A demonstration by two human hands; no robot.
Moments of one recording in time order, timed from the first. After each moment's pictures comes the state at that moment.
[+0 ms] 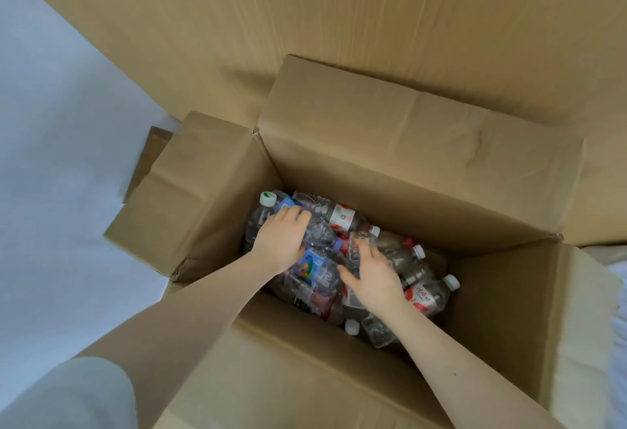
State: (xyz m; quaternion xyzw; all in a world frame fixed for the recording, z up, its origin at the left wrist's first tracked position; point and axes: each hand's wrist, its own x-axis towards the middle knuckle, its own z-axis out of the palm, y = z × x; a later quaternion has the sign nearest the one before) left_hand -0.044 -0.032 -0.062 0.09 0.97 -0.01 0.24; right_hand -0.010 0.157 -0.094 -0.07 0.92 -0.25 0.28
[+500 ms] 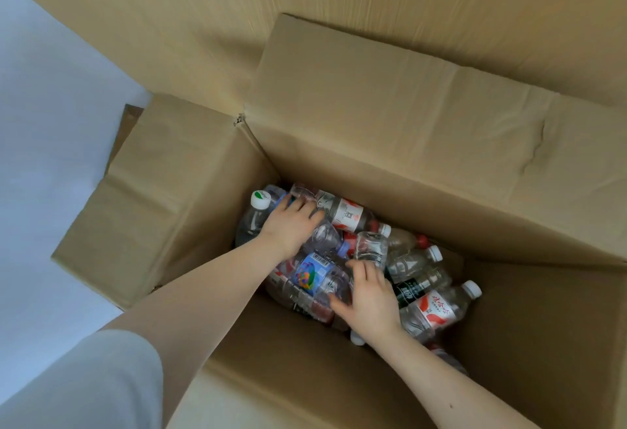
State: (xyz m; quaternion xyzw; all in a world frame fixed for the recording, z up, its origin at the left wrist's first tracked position) left_hand -0.098 -0.040 -0.136 0.20 0.91 -0.13 0.35; right_hand 0.003 0.136 -0.158 -0.07 0.93 -0.23 0.27
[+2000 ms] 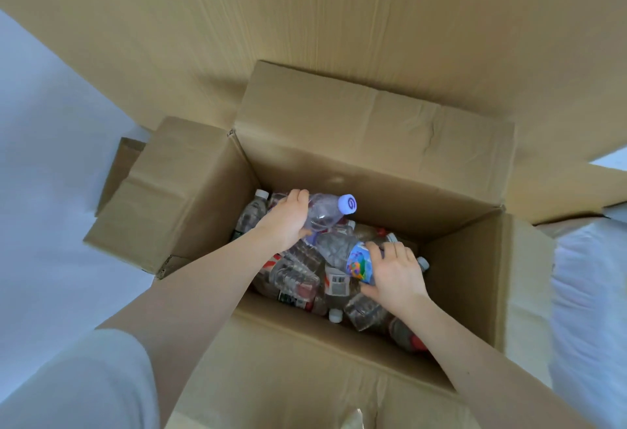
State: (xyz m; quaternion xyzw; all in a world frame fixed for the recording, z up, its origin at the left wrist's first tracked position) left_hand -0.064 -0.003 -0.054 0.13 0.96 0.13 0.23; right_hand 0.019 0.215 -0.079 -0.13 0.98 0.00 0.15
